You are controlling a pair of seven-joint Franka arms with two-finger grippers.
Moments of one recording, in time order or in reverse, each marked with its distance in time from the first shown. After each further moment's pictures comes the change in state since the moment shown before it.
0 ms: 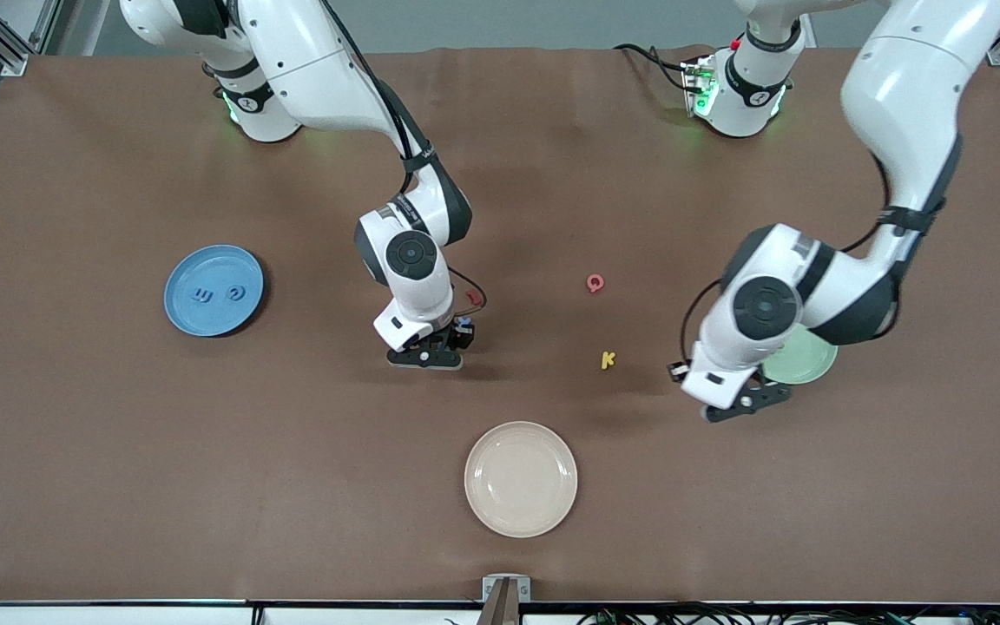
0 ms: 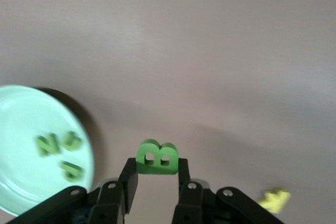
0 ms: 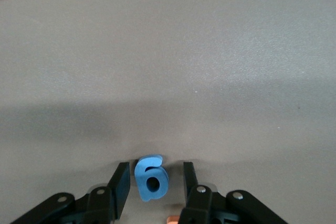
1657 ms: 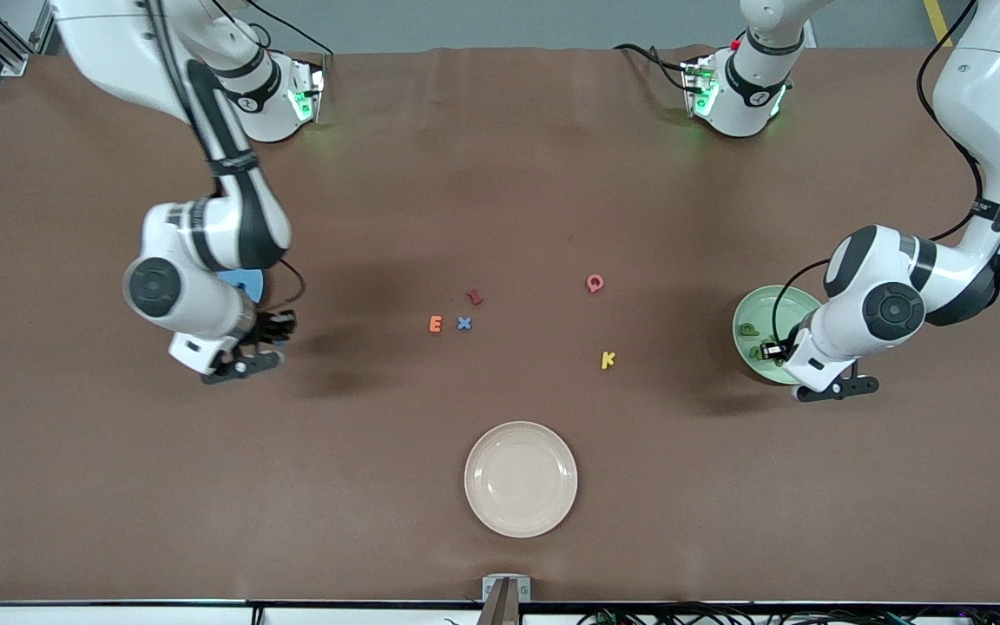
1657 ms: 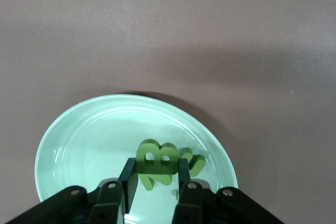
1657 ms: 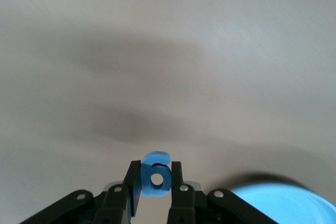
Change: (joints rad) left arm 0.340 -0.021 -0.071 -0.261 0.069 0.158 0.273; right arm -0.444 -0.390 -0.042 -0.361 0.000 -0.250 -0.876
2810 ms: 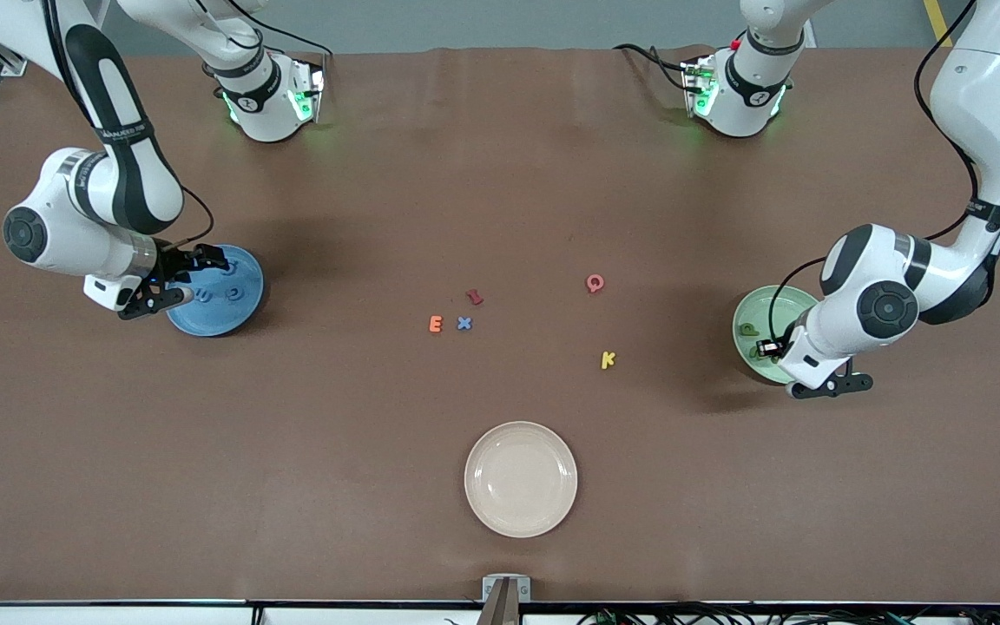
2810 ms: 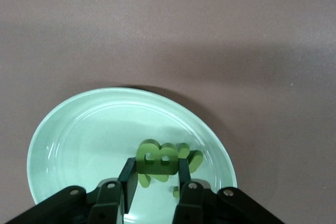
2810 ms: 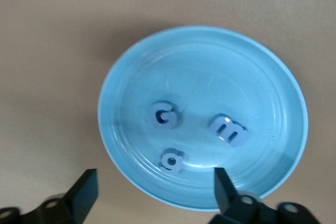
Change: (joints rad) left arm 0.000 -0.002 -0.001 -0.015 0.000 0.010 0.000; right arm -0.266 -0.198 0.022 -0.306 0.001 -0.013 -0.232
